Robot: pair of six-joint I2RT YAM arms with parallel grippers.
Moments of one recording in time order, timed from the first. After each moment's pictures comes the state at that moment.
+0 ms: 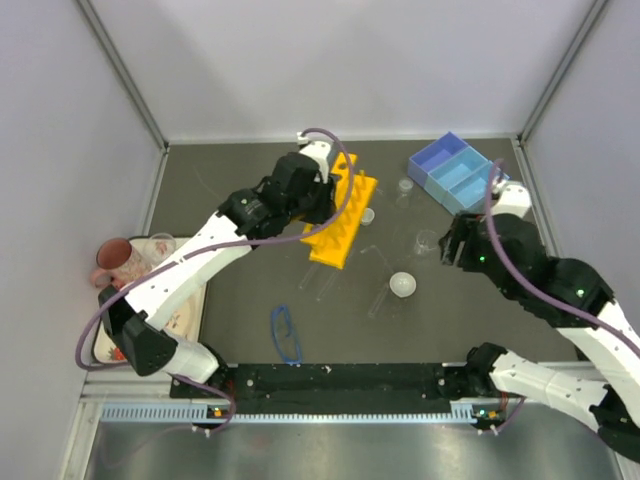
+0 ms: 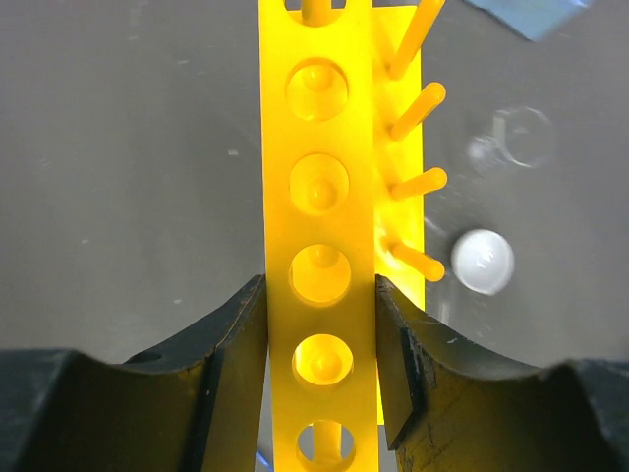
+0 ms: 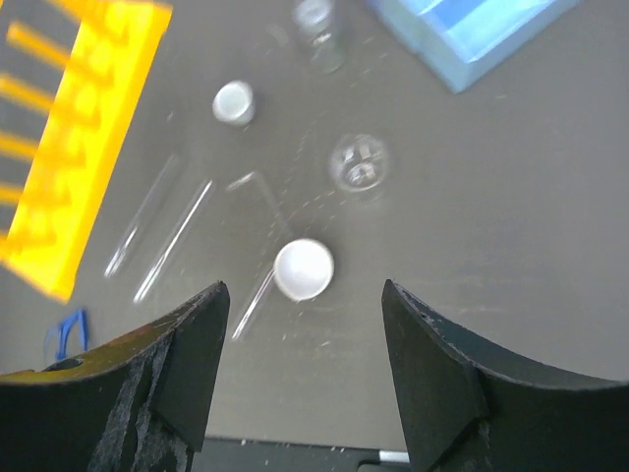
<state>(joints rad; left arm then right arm) -0.71 1.45 1.49 -0.65 -0.18 -0.32 0.81 0.82 1.25 -1.05 0.54 0.58</state>
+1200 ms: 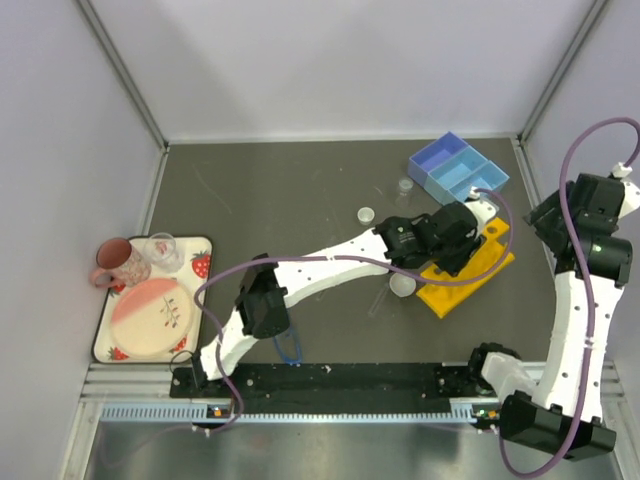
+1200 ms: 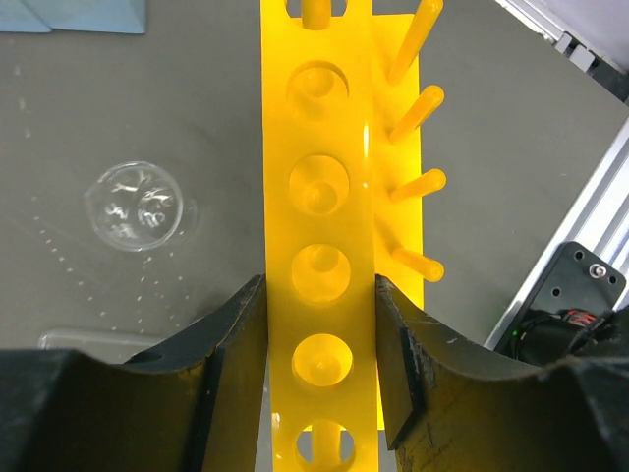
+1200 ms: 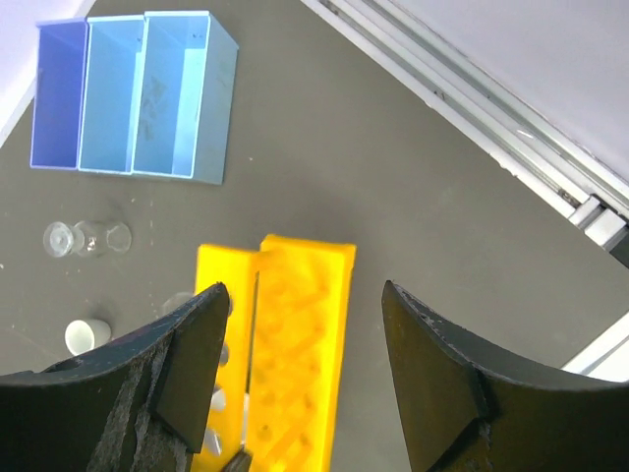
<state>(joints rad) -1.20 2.18 2.19 -0.65 -0.12 -0.26 -0.31 0.97 1.33 -1.03 0.23 0.54</state>
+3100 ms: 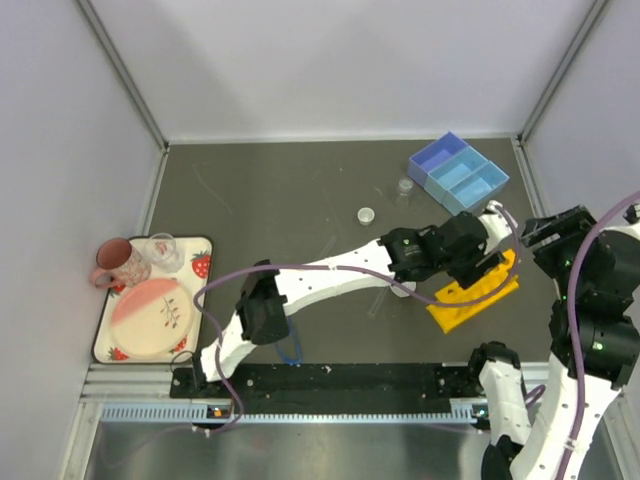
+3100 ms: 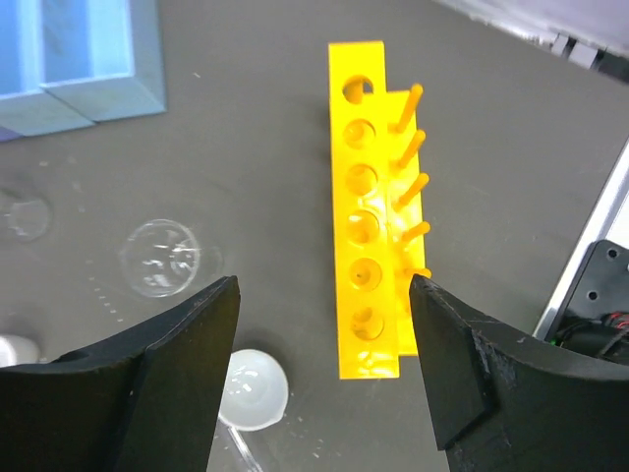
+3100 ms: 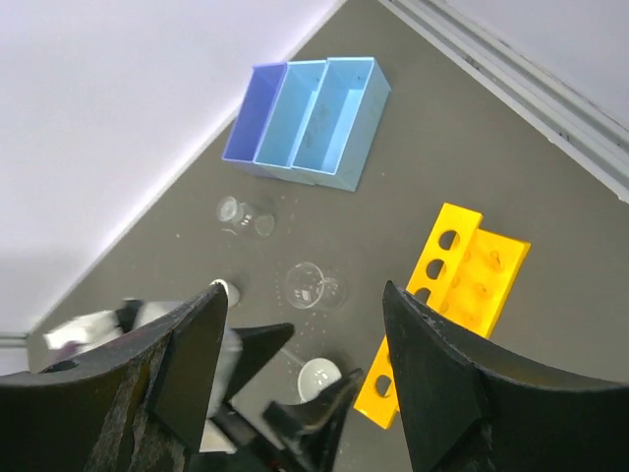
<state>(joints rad) -1.26 2.21 2.19 -0.55 -0.17 -0.08 -0.31 0.63 1.31 -1.02 0.02 0.59</state>
